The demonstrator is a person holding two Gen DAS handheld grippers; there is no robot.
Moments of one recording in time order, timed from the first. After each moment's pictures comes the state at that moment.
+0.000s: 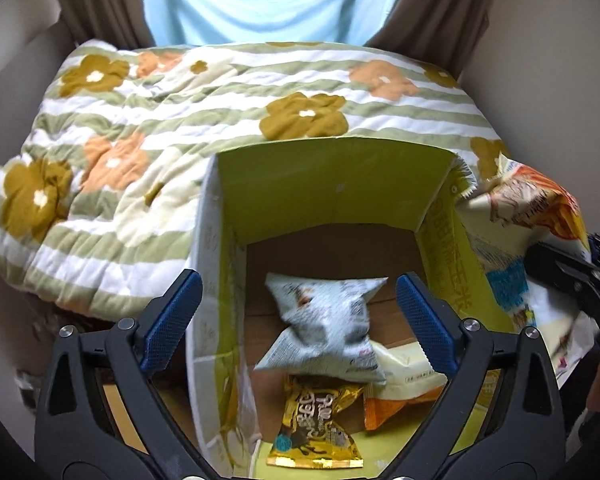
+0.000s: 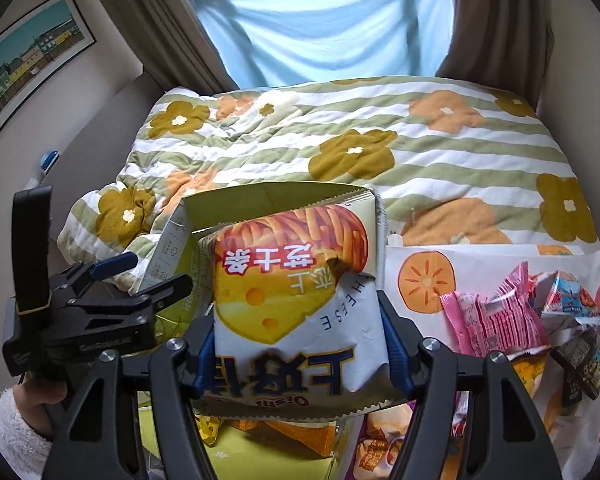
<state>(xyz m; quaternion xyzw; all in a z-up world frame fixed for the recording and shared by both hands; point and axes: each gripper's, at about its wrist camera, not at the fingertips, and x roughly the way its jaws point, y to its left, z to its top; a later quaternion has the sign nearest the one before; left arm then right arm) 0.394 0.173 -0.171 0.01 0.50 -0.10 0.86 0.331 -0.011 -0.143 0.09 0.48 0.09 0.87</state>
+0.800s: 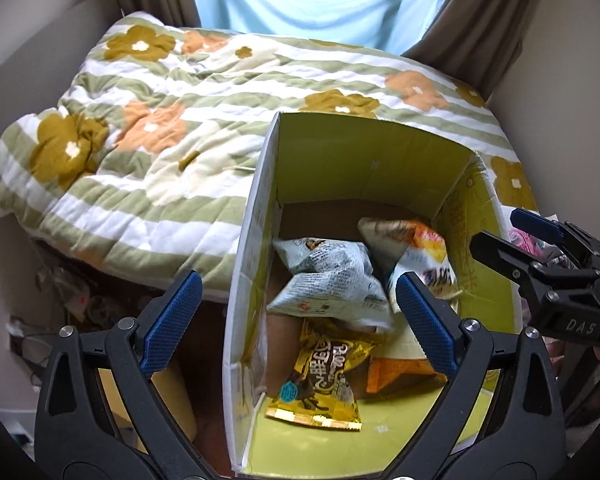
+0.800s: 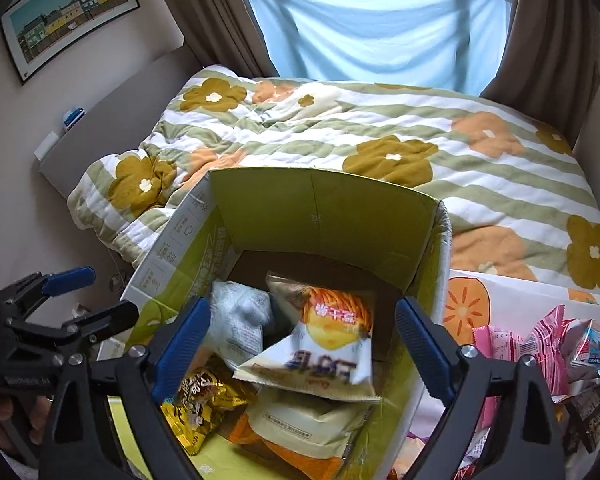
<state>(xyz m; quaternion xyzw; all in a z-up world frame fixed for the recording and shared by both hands) 0.344 0.202 -0.166 -0.04 0.50 -0.04 0.86 0.342 0.018 -0.171 0.03 0.47 0.15 0.87</state>
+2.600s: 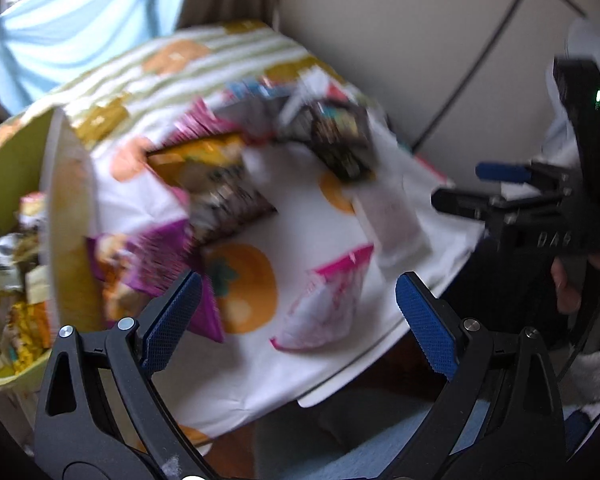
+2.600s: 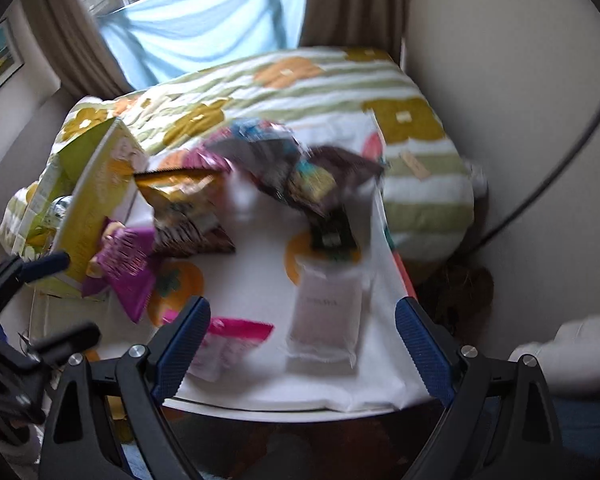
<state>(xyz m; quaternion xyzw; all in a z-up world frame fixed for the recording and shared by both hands) 0.158 -0.166 -0.207 0.12 0.50 -0.33 0.79 0.087 -0.295 -0.188 0.10 0.50 -0.06 0.86</state>
